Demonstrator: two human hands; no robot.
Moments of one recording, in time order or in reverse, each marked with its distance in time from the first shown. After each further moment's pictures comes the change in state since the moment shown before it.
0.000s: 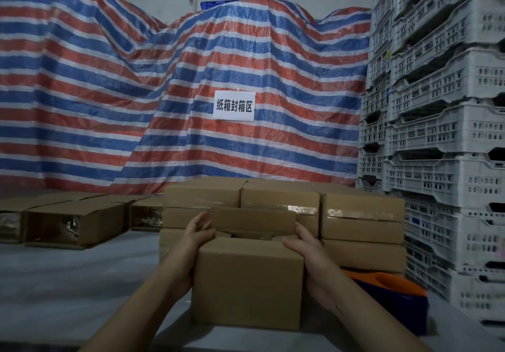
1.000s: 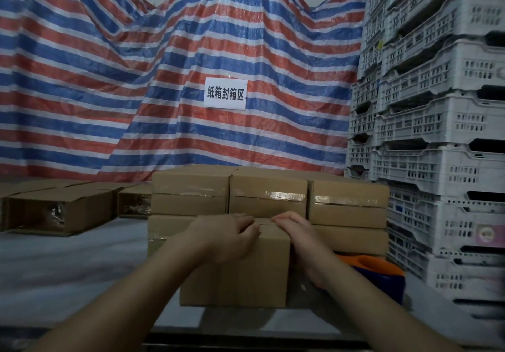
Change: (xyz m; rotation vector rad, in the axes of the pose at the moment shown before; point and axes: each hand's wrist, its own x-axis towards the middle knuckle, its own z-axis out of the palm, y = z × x) left_hand -0.001 0.018 0.059 1.572 -0.284 0.343; right_hand -0.002 -0.010 -0.005 -0.286 0.117 -0.041
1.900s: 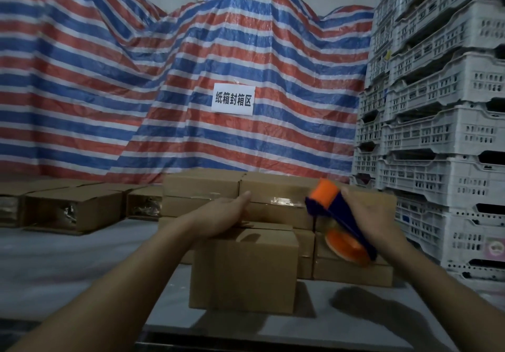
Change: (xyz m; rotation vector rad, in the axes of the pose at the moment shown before) left_hand -0.008 -0.015 -0.033 -0.762 -0.003 -0.194; right_hand 0.003 -0.035 -0.099 -0.539 0.393 -0.202
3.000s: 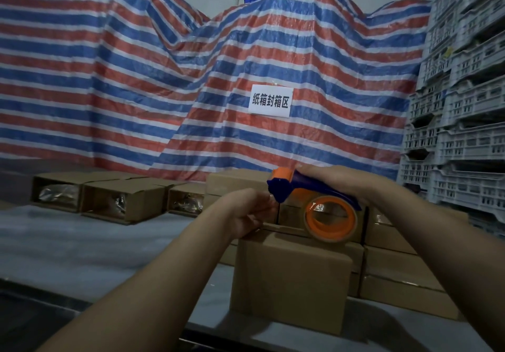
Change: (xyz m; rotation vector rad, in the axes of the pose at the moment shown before) left_hand 0.003 0.002 -0.019 -0.854 0.150 -0.267; right_hand 0.056 -0.133 0.070 0.033 -0.703 -0.045
